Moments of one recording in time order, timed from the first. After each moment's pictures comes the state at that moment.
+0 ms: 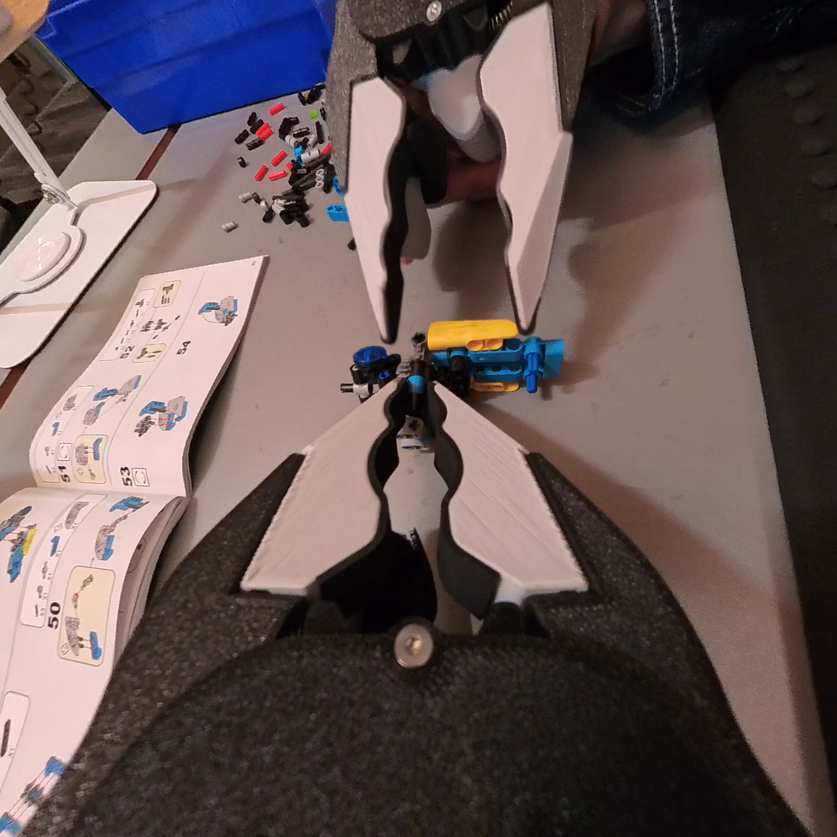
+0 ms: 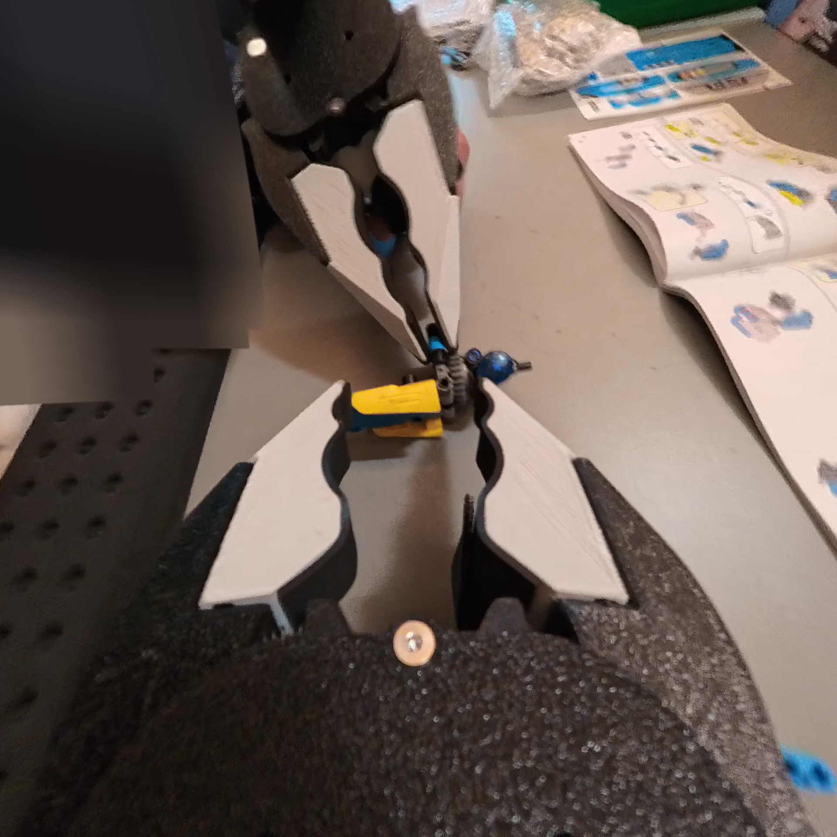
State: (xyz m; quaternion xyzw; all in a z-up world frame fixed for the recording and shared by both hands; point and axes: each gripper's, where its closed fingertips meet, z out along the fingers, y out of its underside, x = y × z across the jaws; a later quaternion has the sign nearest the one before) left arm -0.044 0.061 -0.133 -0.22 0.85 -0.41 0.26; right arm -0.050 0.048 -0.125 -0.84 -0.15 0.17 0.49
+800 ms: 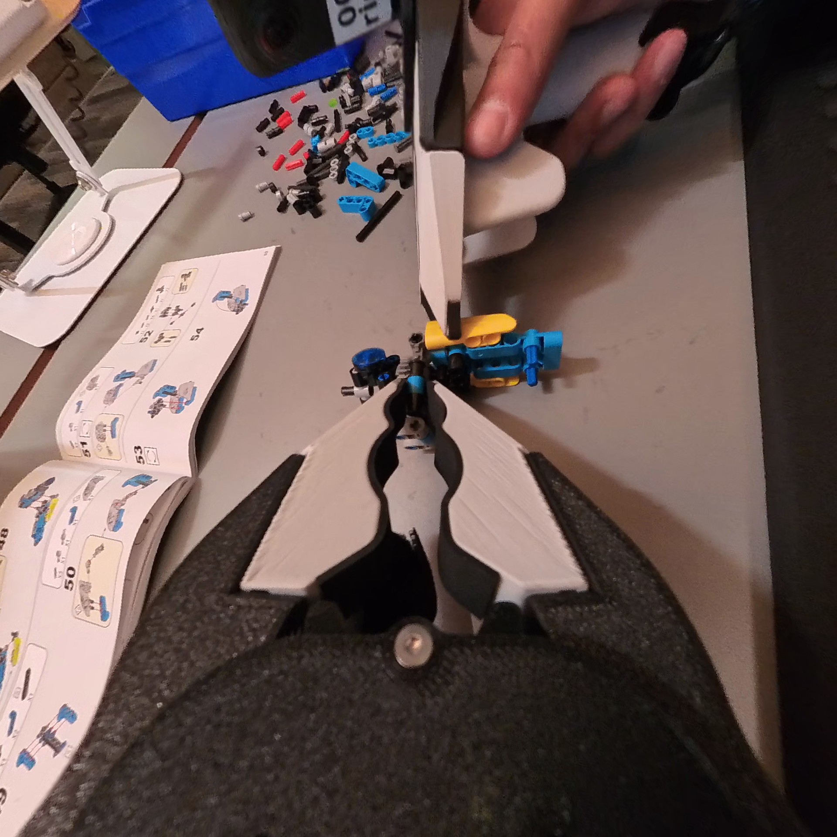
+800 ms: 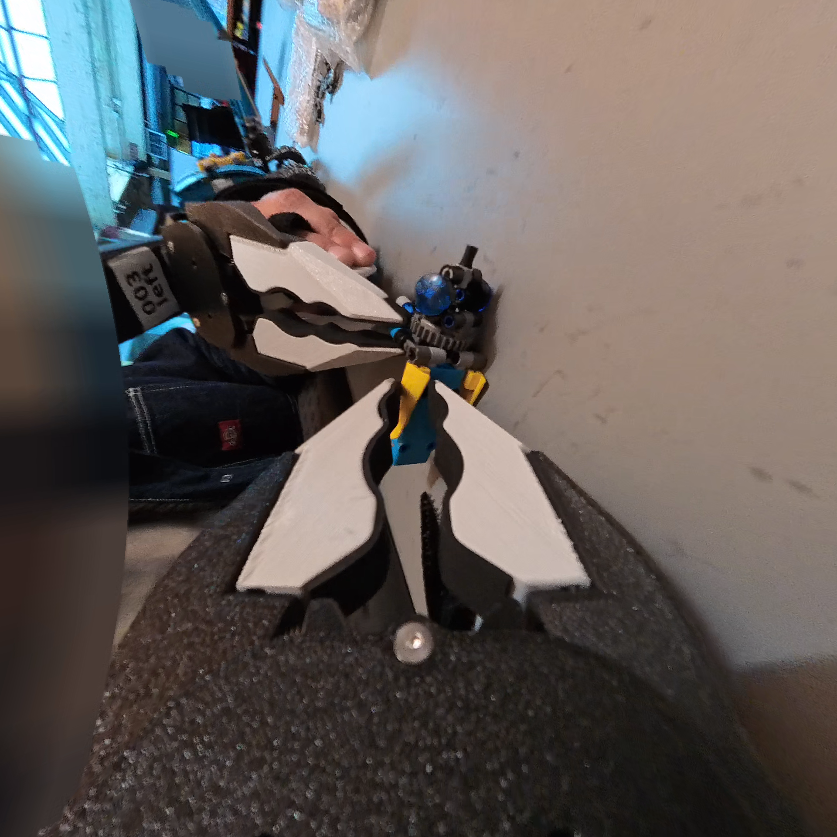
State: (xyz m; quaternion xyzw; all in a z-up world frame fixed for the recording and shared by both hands) left arm -0.049 0.060 -0.133 -0.25 0.84 -0.39 0.29; right arm -0.054 0.044 -0.133 -0.80 0.25 0.44 0.32
